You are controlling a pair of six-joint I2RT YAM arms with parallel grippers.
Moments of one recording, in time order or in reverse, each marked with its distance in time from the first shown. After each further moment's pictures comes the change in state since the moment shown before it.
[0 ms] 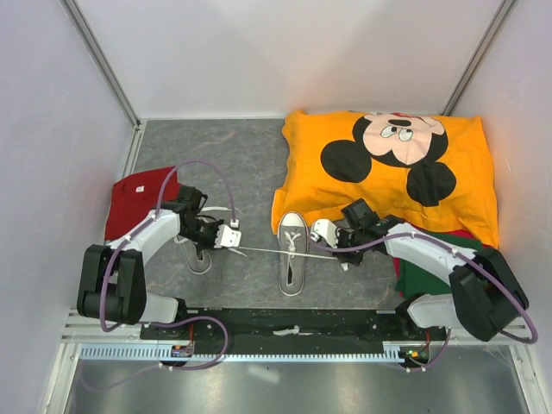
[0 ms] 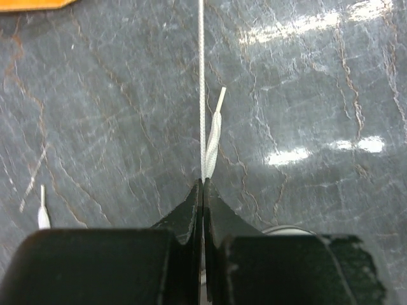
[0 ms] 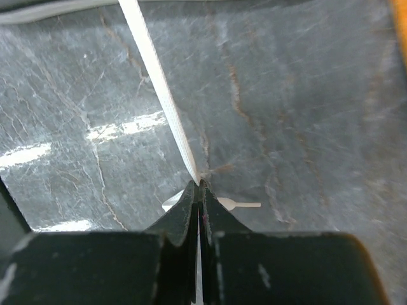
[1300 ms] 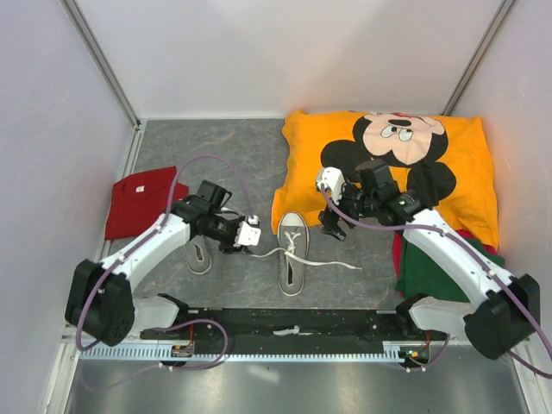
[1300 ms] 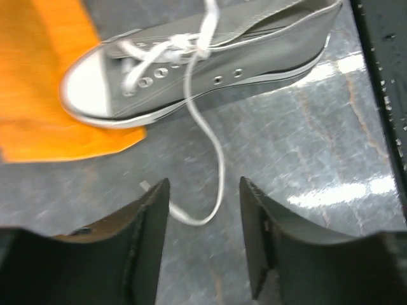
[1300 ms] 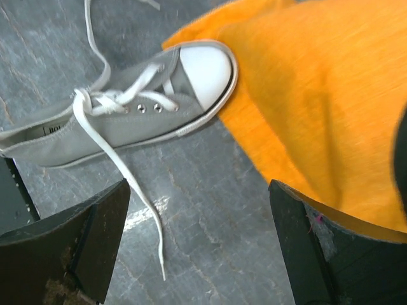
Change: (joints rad) left arm -0.278 -0.147 0.084 0.053 0.107 -0.302; right arm -0.058 -0.117 0.337 -0.043 -0.092 0.206
